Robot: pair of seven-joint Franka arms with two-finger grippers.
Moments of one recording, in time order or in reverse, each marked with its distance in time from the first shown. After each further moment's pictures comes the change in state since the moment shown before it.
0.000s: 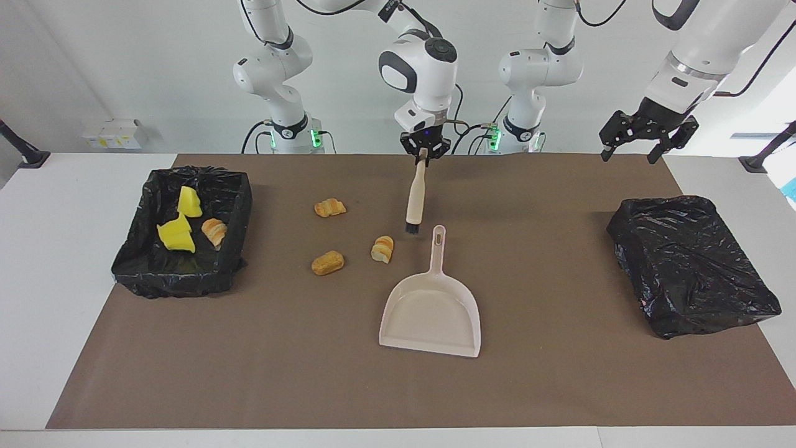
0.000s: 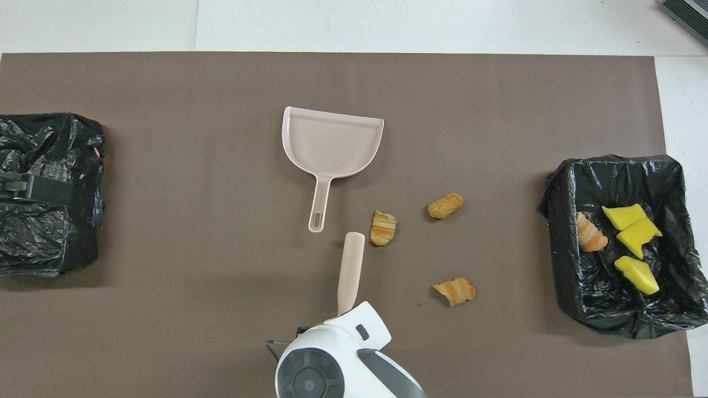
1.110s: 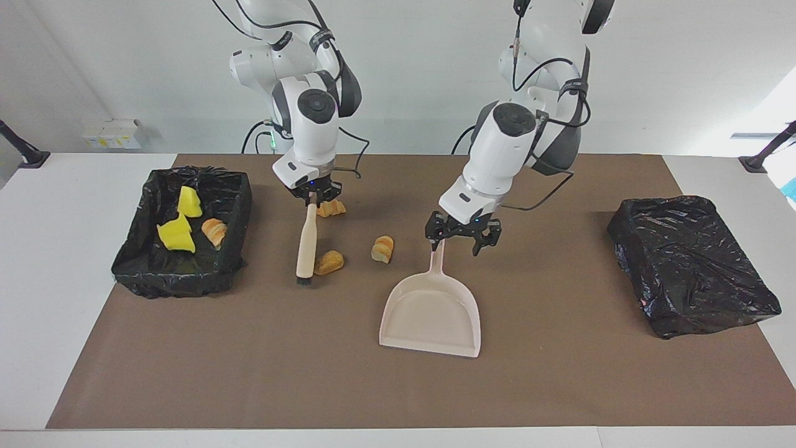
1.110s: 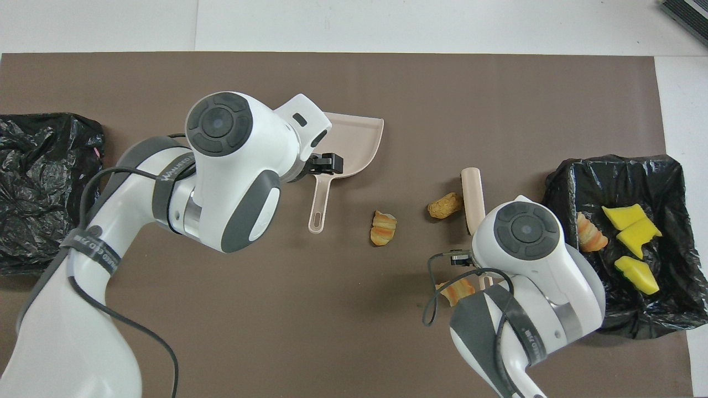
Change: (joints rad) left arm -0.447 0.437 -0.061 -0.012 -0.051 0.585 -0.443; right arm -0.533 -0.055 -0.009 -0.150 -0.148 0.039 -0.768
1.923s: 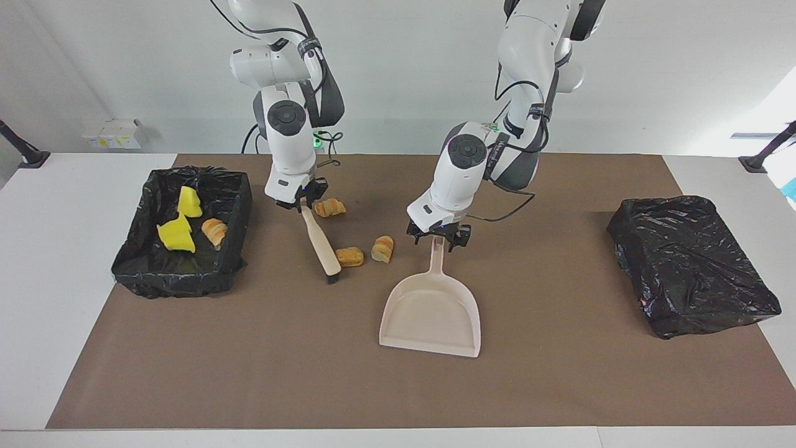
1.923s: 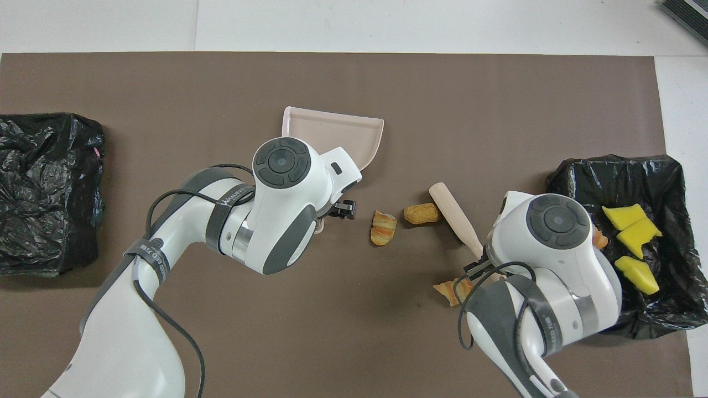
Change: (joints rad) left arm -0.065 0.018 0.003 -0.112 0.001 0.001 0.084; right arm -0.054 -0.001 0.015 -0.026 0.084 0.010 -0.493
